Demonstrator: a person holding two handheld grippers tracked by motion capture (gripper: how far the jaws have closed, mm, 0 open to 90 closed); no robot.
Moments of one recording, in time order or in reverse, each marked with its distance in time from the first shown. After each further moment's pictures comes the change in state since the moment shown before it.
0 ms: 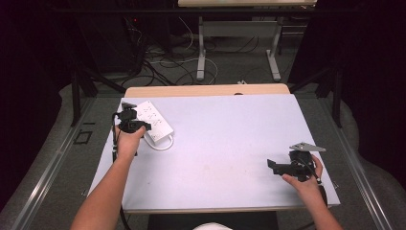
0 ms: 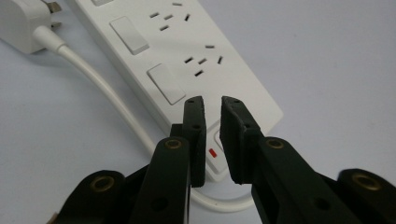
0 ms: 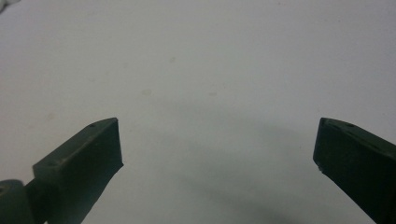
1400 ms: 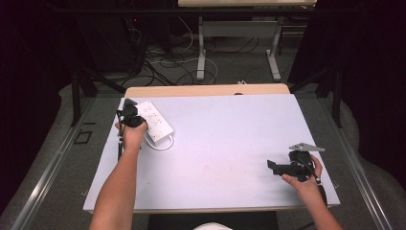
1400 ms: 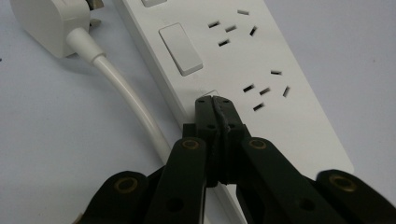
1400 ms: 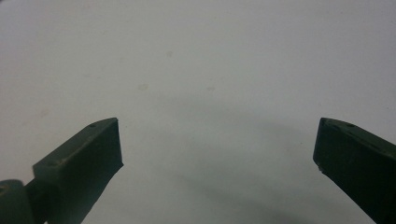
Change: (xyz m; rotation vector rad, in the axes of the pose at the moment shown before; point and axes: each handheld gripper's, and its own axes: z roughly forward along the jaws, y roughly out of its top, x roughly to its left) left arm 0.018 0.024 0.037 0.070 0.154 -0.145; right arm -0.002 -0.002 0.004 0.012 -0.002 0.003
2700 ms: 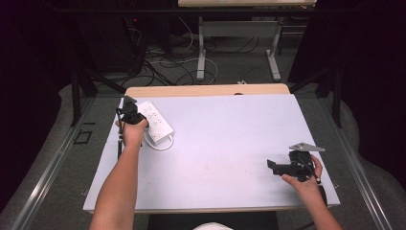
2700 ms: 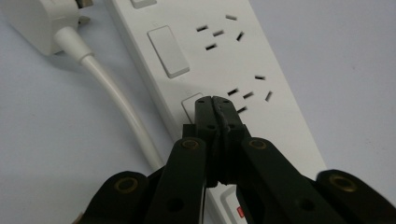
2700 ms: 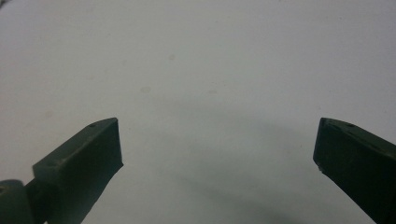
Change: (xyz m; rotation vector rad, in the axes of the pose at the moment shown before) left arm 0.001 0.007 -0.003 0.020 -0.015 -0.049; right arm 0.002 0.001 -0.002 -0.007 -0.003 -0.002
